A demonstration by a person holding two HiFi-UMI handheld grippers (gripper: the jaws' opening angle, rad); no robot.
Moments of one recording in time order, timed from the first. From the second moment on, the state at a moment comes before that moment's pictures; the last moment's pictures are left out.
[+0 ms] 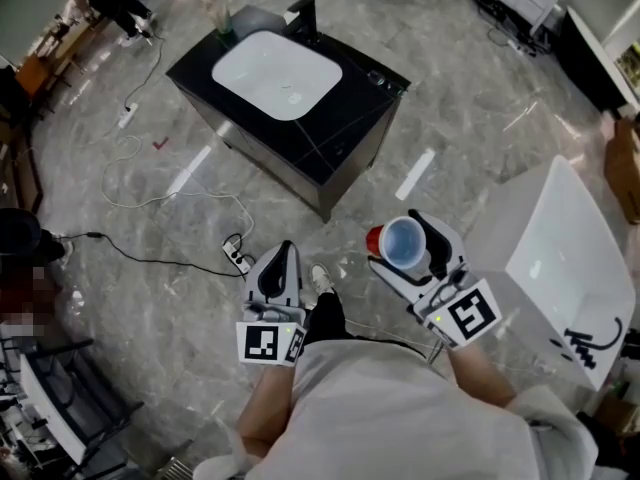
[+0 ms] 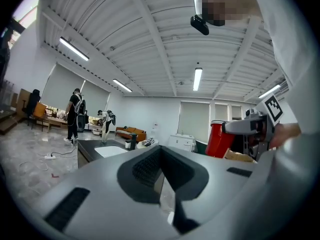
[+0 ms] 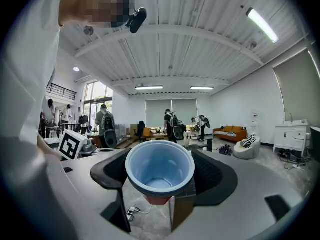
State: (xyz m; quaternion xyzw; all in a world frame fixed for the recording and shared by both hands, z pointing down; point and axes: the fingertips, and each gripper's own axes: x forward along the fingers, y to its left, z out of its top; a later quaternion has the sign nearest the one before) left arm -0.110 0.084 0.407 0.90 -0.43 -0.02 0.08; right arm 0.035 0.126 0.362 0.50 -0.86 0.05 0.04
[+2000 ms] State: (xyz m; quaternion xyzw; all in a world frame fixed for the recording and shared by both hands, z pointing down) left arm -0.132 -0.093 0.420 0.91 -0.38 -0.06 0.14; right arm 0.027 -0.013 0.352 0.57 -0.82 0.06 0.09
